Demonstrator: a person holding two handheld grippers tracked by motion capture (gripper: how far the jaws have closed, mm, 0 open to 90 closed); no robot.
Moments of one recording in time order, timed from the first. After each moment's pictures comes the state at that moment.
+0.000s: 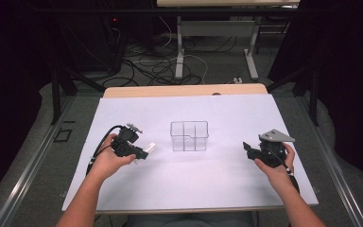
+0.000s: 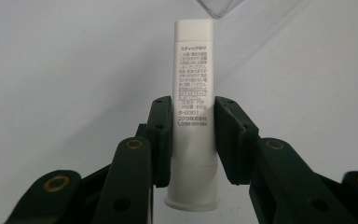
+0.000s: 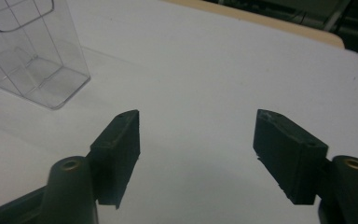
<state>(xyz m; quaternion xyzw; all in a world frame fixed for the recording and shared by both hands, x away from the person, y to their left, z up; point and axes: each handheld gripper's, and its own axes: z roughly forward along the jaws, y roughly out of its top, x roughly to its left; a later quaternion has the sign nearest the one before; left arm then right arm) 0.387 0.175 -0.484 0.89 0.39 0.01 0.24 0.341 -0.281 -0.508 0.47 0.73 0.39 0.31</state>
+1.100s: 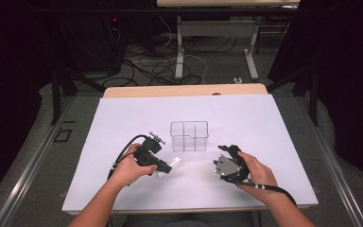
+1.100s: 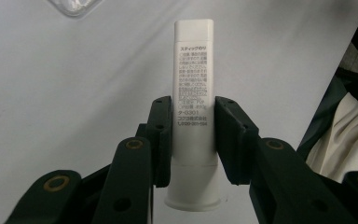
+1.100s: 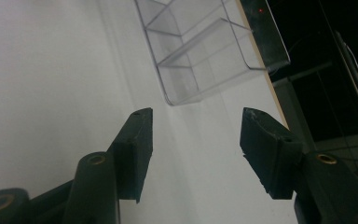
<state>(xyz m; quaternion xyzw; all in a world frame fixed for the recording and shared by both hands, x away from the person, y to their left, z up) 0.368 0.112 -0.505 0.90 0.35 -0.11 0.26 0.308 -0.179 -0.519 0.06 0.88 0.26 0.40</state>
